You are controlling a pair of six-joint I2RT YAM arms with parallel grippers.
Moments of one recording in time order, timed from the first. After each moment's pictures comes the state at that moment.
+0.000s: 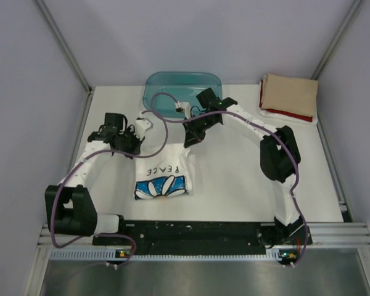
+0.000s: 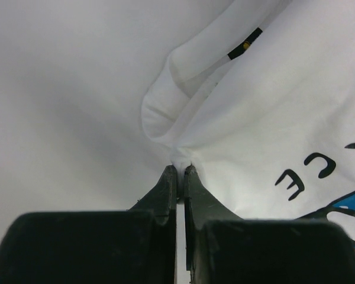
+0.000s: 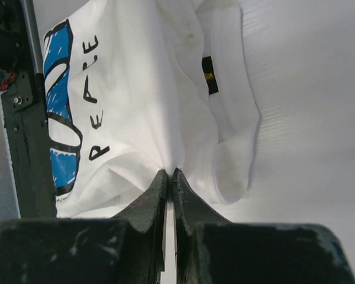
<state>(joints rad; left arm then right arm) -0.07 1.29 0.96 -0.64 0.34 0.62 0.60 2.09 1.80 -0.78 -0.80 -0.33</state>
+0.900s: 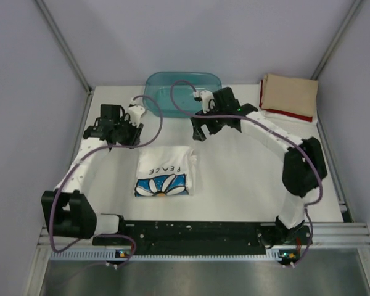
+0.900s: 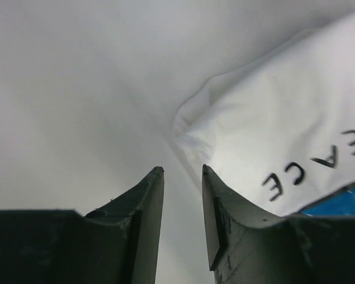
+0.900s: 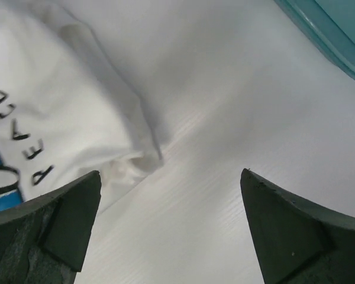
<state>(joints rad) -0.07 1.41 1.15 -0.65 0.22 0.40 0.54 1.94 1.62 -0.57 -0.35 -0.10</state>
